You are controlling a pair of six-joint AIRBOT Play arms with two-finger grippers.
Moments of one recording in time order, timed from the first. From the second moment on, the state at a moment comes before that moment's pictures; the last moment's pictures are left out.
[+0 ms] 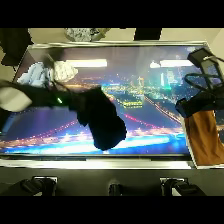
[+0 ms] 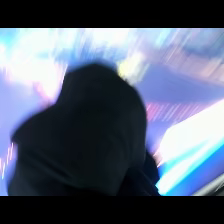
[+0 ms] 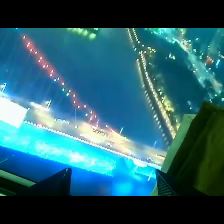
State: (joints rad) left arm -0.49 -1.10 1.33 1.33 -1.14 -1.62; right arm 0.07 -0.97 1.45 -1.54 1.57 1.19
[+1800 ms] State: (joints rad) left arm 0.07 -1.19 0.60 1.03 -0.94 -1.39; right arm 0.15 -1.60 1.09 -0.86 1.34 0.95
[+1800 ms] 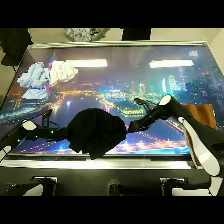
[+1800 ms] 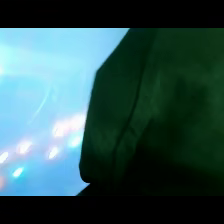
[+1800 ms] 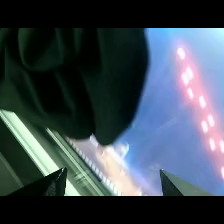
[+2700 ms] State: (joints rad) left arm 0.23 -0.93 1.21 1.06 -0.91 -1.31; right arm 0.29 -1.30 1.53 -1.61 1.22 1.15
